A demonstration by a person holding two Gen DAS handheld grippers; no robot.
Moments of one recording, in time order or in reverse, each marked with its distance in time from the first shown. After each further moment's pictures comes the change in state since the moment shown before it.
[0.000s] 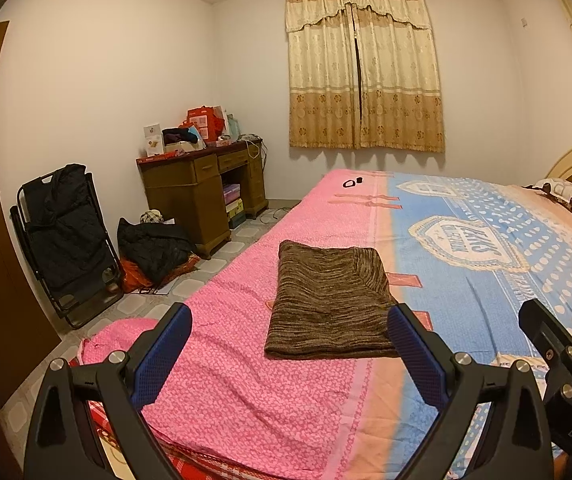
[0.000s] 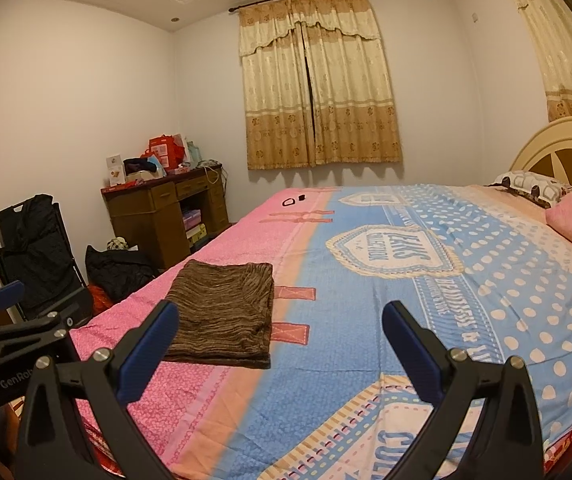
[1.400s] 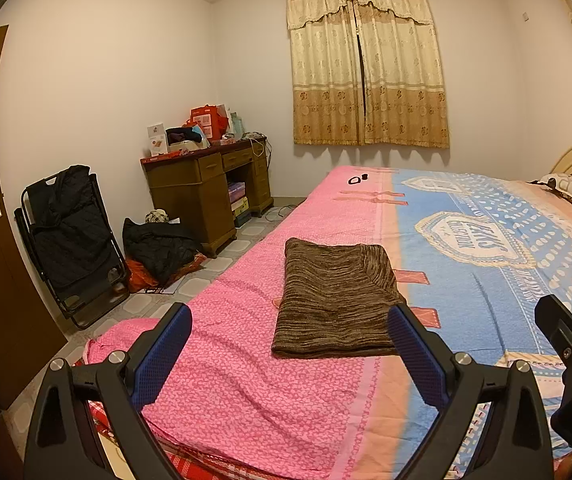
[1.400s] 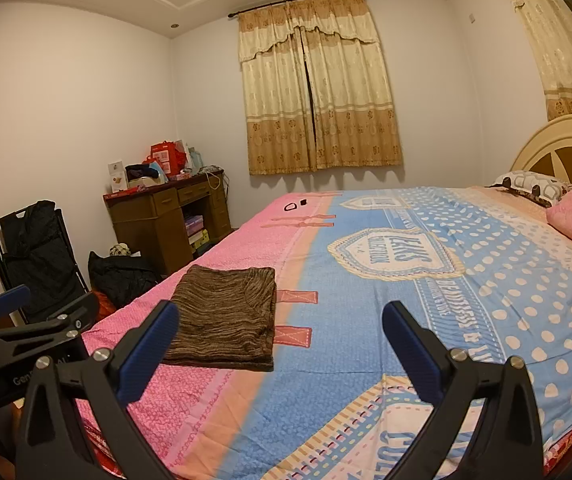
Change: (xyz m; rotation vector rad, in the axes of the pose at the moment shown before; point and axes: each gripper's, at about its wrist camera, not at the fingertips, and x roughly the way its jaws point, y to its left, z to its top) left arm 0.003 -0.005 -0.004 0.010 0.009 0.022; right arm 0.001 0.002 0.000 0.006 -0.009 0.001
